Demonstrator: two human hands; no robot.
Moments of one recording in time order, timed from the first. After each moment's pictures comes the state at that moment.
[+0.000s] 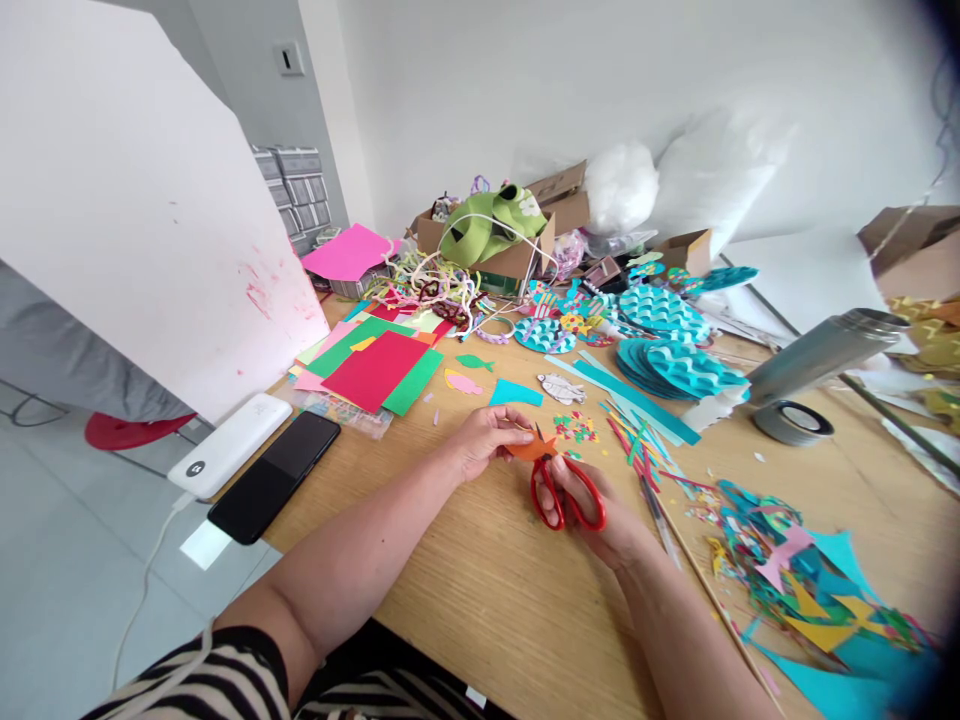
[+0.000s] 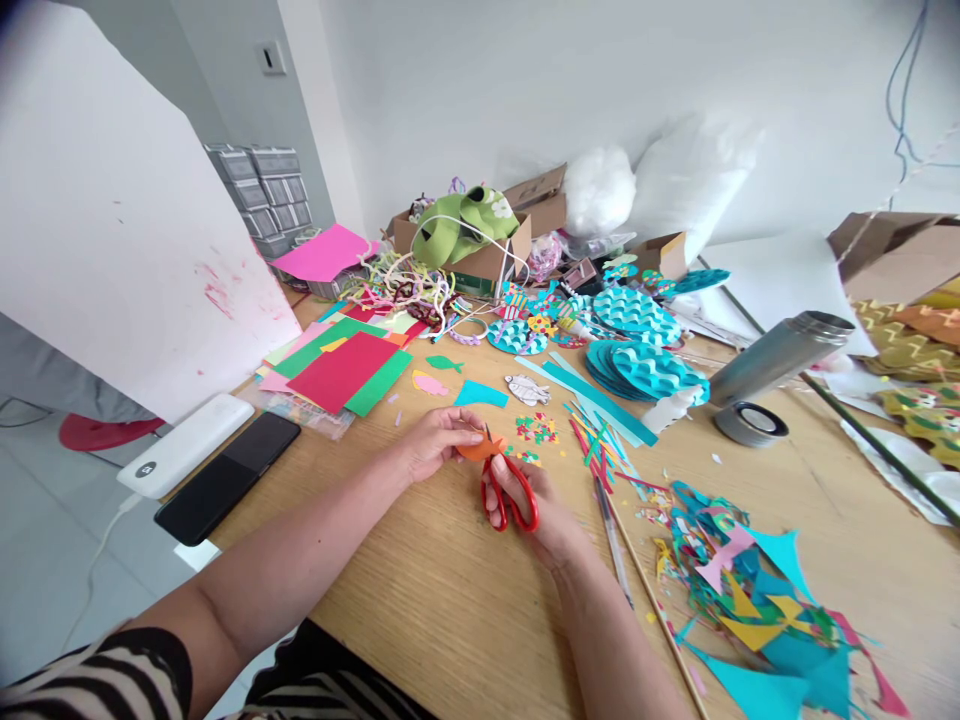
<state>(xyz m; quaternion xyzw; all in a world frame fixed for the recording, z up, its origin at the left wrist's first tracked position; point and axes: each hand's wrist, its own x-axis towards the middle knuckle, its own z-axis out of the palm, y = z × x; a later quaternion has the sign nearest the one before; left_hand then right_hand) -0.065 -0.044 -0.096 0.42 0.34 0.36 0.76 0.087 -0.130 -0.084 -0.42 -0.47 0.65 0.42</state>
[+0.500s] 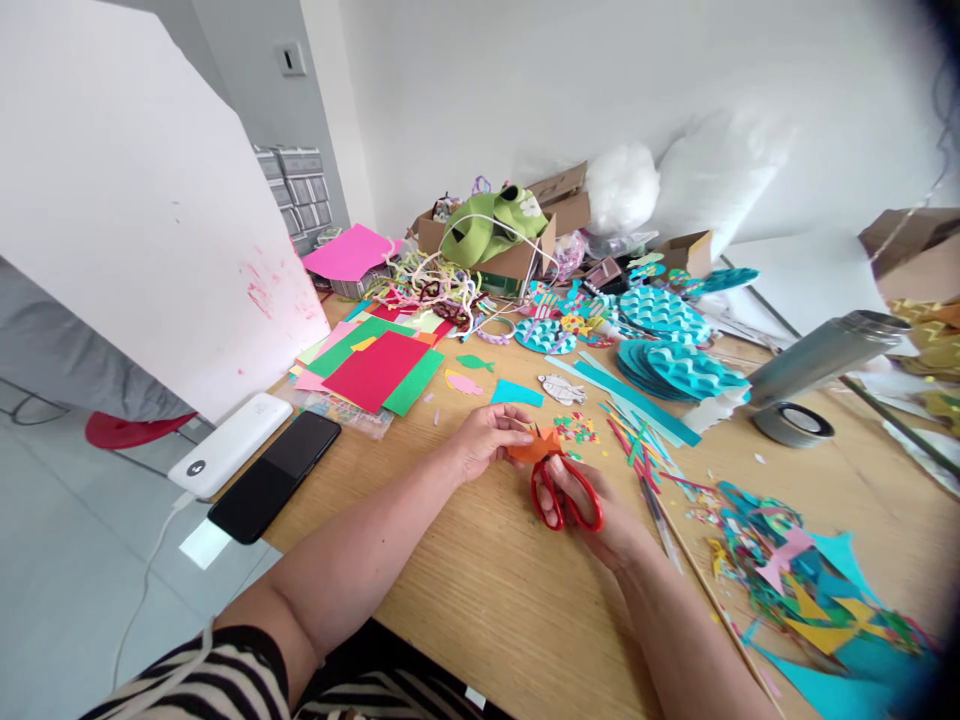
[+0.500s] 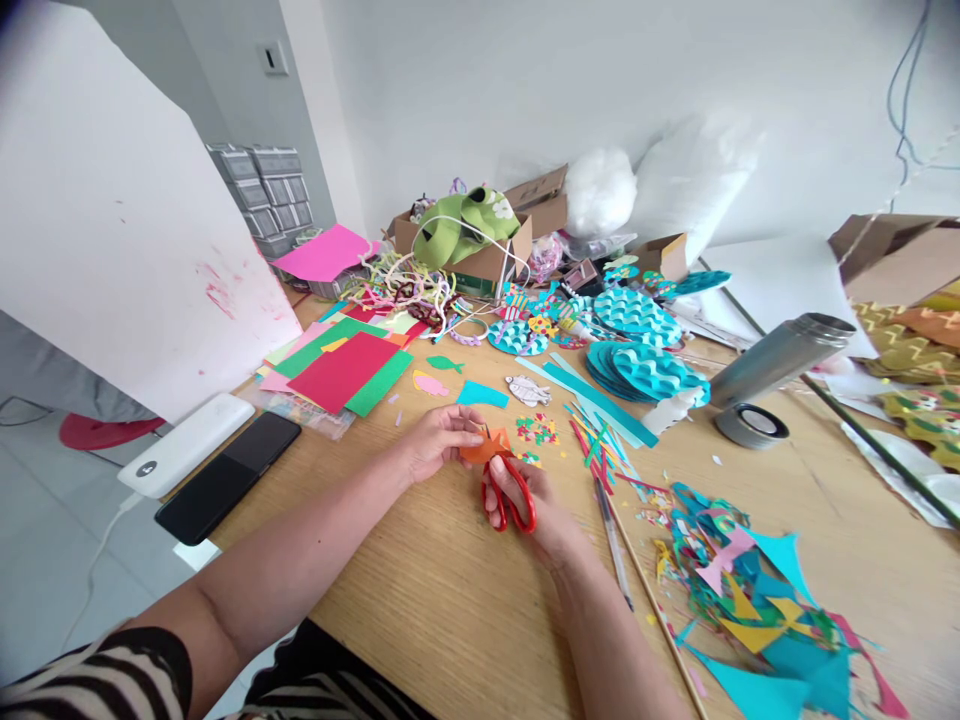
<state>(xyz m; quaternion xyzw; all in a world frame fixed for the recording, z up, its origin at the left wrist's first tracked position) -0.067 -0.045 -0.095 0.40 0.33 0.36 0.77 0.087 -0.130 -0.083 -0.45 -0.47 0.64 0.41</state>
